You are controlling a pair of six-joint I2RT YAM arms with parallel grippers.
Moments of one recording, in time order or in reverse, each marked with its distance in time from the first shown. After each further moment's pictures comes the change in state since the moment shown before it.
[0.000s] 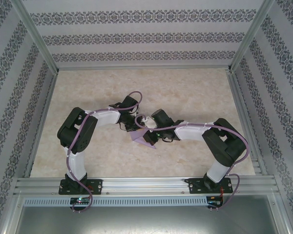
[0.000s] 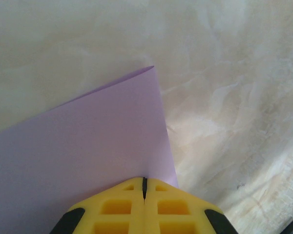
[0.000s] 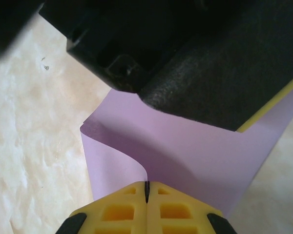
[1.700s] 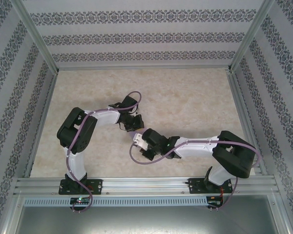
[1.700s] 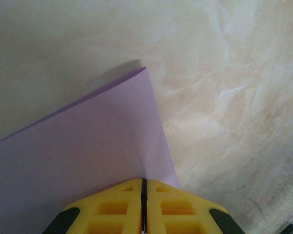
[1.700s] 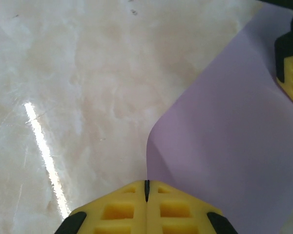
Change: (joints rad) left arm 0.004 0.000 0.003 -0.011 -0.004 -0.024; right arm 0.304 -0.152 -0.113 0.011 0.352 -0.166
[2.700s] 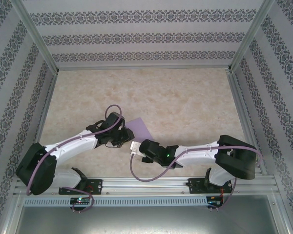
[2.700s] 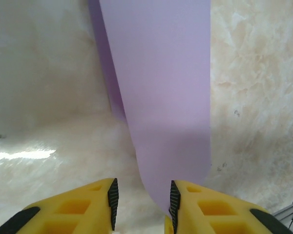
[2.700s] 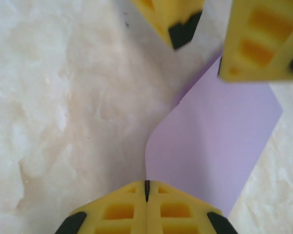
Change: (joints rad) left arm -0.098 -0.637 -0.436 -0.046 -0.214 -0.299; right arm 0.175 -0.032 -0.062 0.101 0.346 -0.177
